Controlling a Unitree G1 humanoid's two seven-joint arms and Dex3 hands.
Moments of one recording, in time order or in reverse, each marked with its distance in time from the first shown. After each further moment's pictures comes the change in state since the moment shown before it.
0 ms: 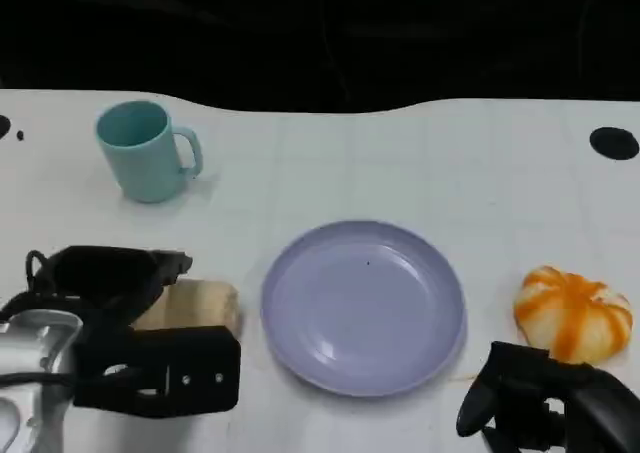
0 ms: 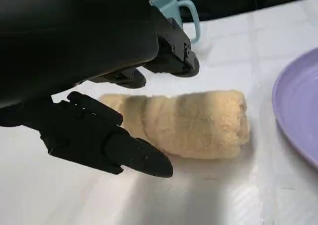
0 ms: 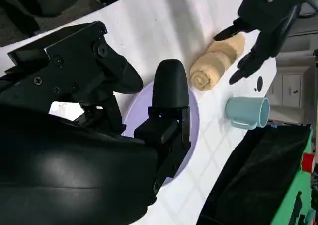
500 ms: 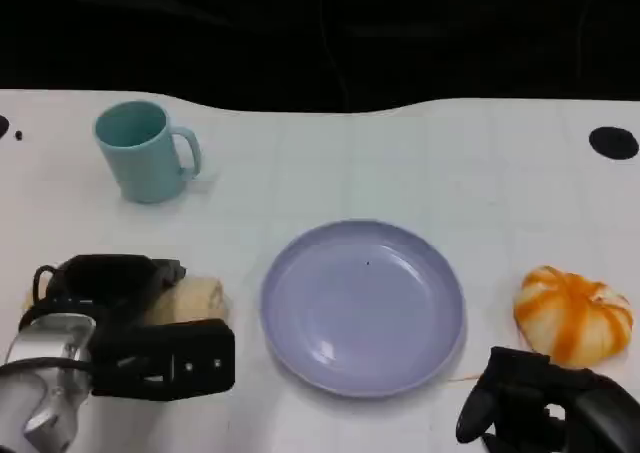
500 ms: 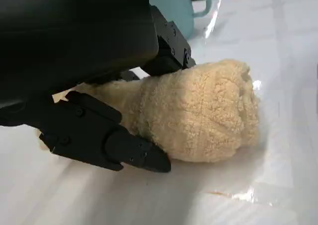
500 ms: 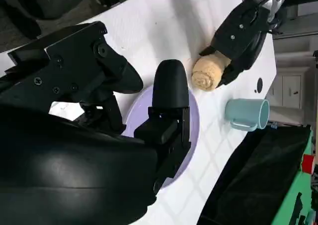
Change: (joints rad) left arm -0.156 -0.077 -0.056 0.510 -0.090 -0.192 0.377; right arm 0.017 -0.003 0.004 -0.020 -0.003 0.000 0.000
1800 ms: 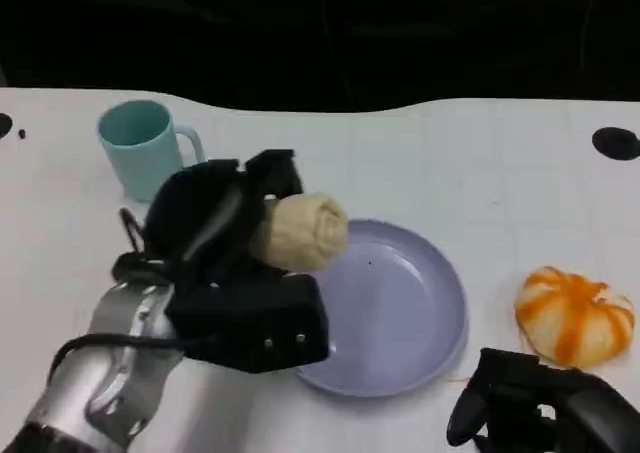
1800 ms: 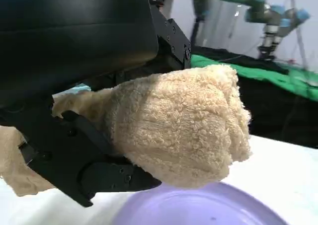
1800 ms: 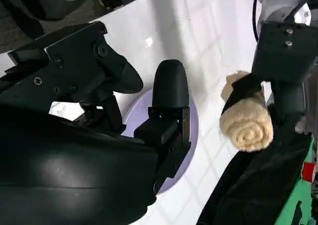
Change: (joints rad) left arm -0.029 -0.166 -0.001 -0.351 -0.093 -0.044 0.119; right arm -0.012 -0.003 0.026 -0.012 -0.025 0.019 -0.001
